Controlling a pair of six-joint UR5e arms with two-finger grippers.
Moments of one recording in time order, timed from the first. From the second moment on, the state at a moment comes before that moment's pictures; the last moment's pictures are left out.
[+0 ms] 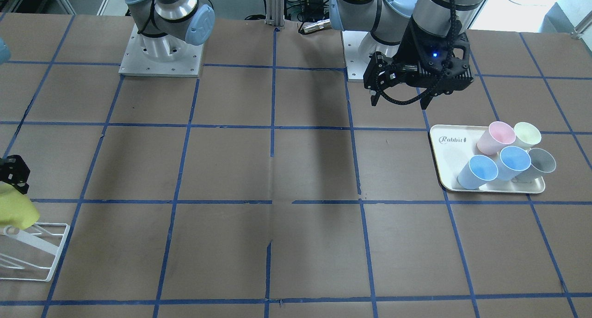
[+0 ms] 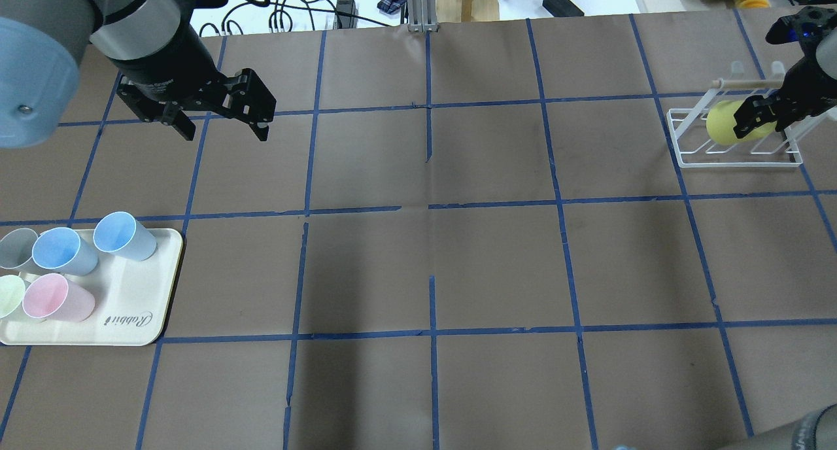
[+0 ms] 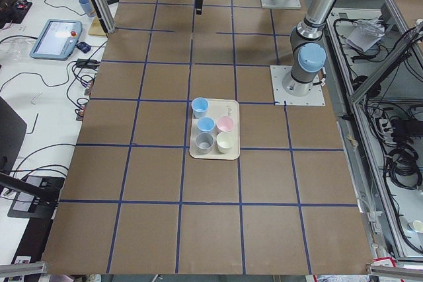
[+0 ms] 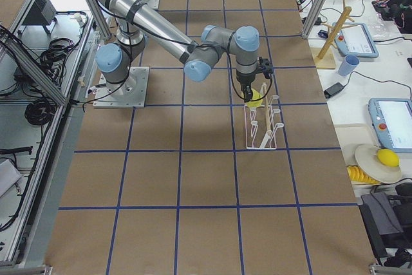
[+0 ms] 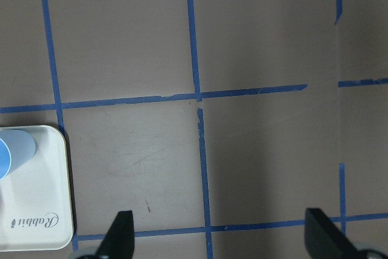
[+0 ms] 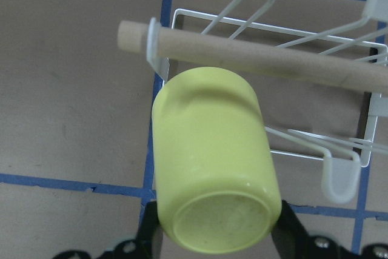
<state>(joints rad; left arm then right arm) -1.59 -1.55 -1.56 -1.54 1.56 0.05 1.07 -1.32 1.73 -2.12 -1.53 -0.63</state>
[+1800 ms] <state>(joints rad) -1.54 -1.50 -1.57 -1.56 1.25 0.04 1.12 -1.68 1.71 -1.64 -1.20 -0.73</state>
